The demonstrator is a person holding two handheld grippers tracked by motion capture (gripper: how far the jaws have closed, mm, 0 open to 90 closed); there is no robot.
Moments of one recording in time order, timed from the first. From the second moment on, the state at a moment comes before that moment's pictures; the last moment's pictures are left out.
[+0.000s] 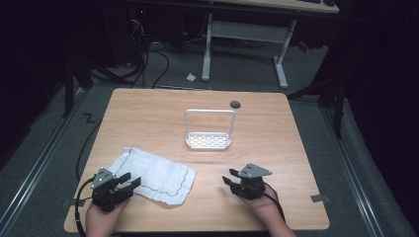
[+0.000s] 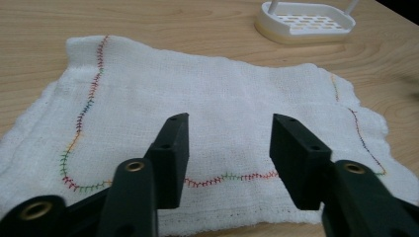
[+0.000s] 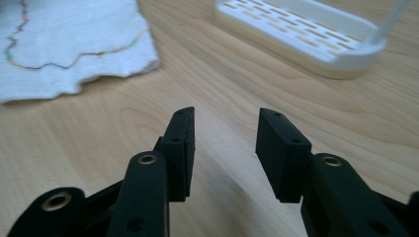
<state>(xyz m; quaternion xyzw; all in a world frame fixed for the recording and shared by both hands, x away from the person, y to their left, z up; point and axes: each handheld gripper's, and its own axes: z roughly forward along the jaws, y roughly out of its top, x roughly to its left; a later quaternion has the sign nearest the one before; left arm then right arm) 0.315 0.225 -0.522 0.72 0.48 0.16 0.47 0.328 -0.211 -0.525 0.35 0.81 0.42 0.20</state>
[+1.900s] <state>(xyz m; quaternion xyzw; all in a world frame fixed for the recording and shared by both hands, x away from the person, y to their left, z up) 0.323 0.160 -0.541 0.78 0.44 0.08 0.43 0.370 -0.096 -0.532 0.29 0.87 0.36 0.15</state>
